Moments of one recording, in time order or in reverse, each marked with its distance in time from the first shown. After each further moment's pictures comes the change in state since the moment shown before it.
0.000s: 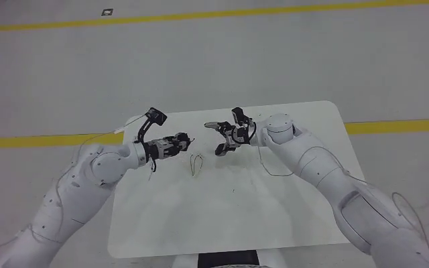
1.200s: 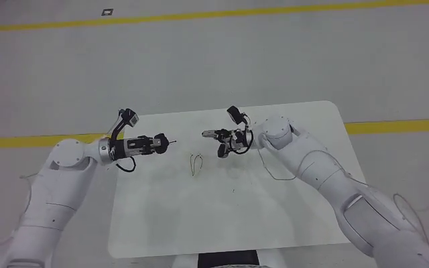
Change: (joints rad) left arm -0.002 -0.098 -0.245 0.345 -0.716 0.044 -0.630; right arm -0.025 0.024 -0.004 -0.091 -0.277 -0.179 0.007
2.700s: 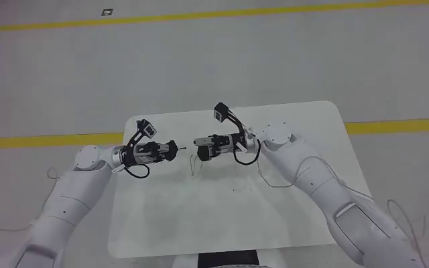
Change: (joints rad) left arm -0.100 -0.022 0.284 0.181 -0.409 -0.032 -0.116; right arm -0.091 -0.069 0.157 -0.040 0.071 -0.394 0.279
